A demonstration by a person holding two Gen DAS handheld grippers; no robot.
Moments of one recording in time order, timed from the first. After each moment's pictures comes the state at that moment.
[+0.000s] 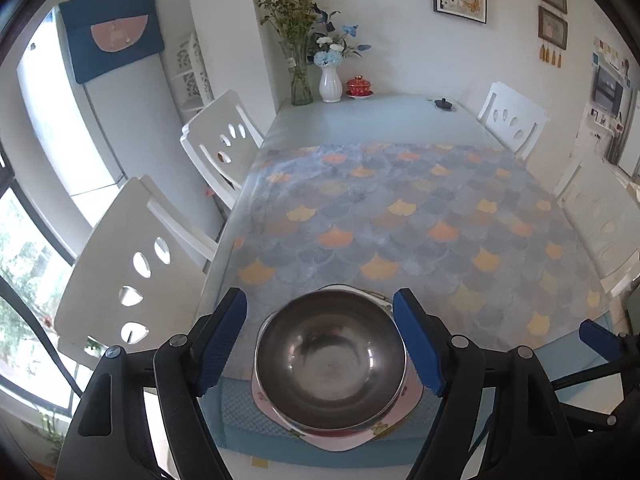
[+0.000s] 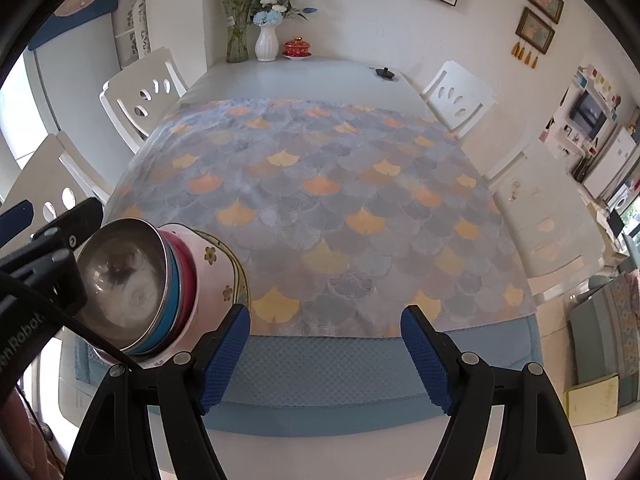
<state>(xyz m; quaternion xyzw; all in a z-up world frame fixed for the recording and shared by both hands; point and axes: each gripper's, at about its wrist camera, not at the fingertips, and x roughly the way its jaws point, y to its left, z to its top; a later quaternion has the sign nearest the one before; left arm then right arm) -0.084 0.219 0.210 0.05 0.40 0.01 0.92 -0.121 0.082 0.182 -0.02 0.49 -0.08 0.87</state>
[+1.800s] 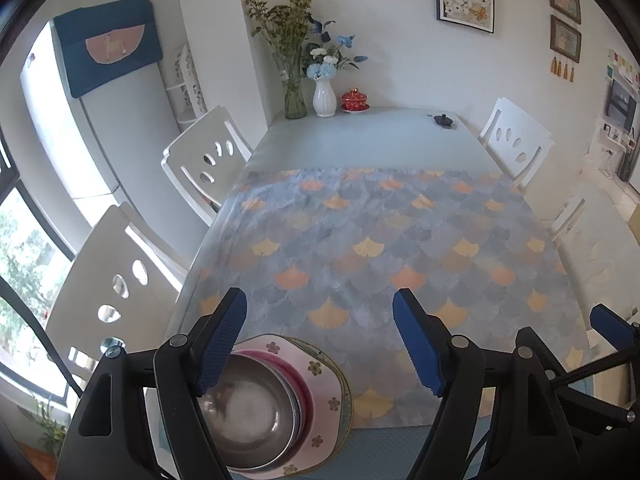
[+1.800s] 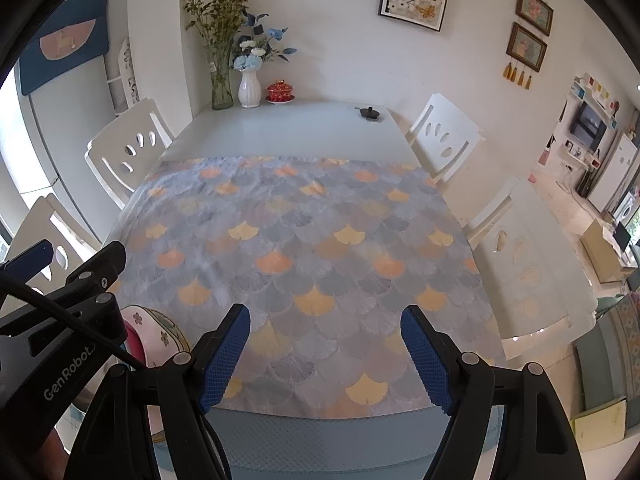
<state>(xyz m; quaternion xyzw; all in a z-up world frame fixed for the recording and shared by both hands) -0.033 0.129 0.239 0.04 0.40 0.03 0.92 -0.070 -0.010 0.235 -0.01 0.44 -0.06 0.90</state>
